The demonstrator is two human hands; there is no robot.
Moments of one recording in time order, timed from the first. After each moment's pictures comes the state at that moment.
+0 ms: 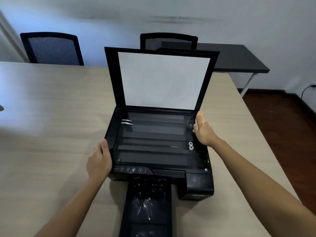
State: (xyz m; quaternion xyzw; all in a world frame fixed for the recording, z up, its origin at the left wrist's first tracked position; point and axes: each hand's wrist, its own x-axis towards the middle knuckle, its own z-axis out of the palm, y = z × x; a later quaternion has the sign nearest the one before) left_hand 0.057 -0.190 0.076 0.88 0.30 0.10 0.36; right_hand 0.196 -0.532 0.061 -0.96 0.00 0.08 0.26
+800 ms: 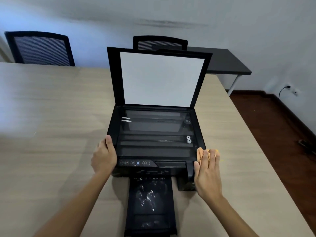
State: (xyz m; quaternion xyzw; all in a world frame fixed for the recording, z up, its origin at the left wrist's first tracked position) left_hand 0.059 -0.180 0.067 0.89 0.27 0.10 0.36; right_hand -0.002 -0.496 0.033 -0.98 0.10 -0.06 0.14
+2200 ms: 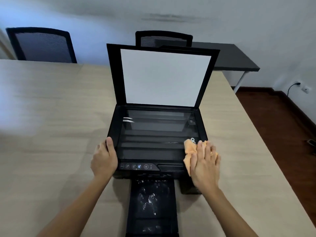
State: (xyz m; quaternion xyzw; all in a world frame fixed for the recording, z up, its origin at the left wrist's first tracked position) left_hand 0.065 -0.177 0.056 0.89 0.27 0.11 0.35; right_hand 0.036 -0.475 0.050 -0.98 0.13 -0.04 0.12
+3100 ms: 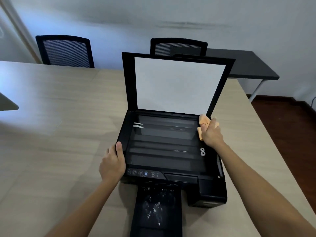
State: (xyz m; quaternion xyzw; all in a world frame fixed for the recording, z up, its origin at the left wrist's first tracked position) left_hand 0.065 -0.177 0.056 0.90 0.28 0.10 0.32; right_hand 0.204 -0.503 0.069 -0.94 0.16 0.06 0.29
